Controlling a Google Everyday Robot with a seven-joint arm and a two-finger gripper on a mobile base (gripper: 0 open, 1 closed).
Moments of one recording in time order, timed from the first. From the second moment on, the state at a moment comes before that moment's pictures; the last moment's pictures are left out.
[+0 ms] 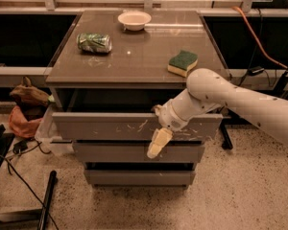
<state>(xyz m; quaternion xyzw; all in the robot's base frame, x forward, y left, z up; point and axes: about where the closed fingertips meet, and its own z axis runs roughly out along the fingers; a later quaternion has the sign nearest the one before) 0.577 -0.035 0.660 -0.63 0.70 0.23 0.23</state>
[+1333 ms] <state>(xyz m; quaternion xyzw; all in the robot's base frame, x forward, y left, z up) 0.509 -0.023 0.678 -0.63 0.71 0.26 0.19</state>
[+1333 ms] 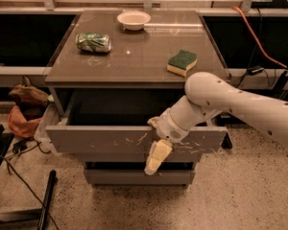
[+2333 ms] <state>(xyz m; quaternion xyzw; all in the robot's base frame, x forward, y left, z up) 0.462 -0.011 0.674 -0.63 0.70 0.30 0.15</state>
